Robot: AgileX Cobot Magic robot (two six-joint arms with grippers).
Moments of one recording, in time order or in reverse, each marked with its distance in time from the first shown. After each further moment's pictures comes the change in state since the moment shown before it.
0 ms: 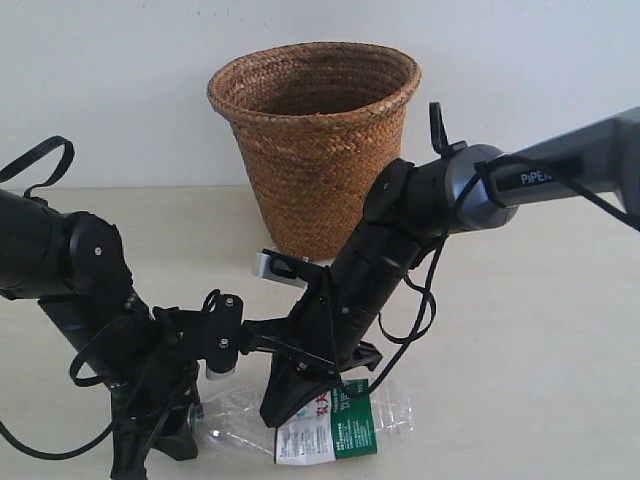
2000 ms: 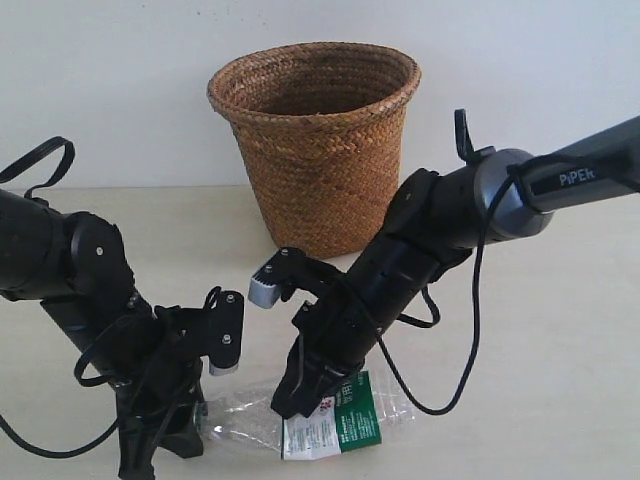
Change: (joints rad) left arm 0.002 0.000 0.000 -0.014 -0.010 -0.008; right arm -0.016 -0.074 0.149 0.026 -0.202 -0.795
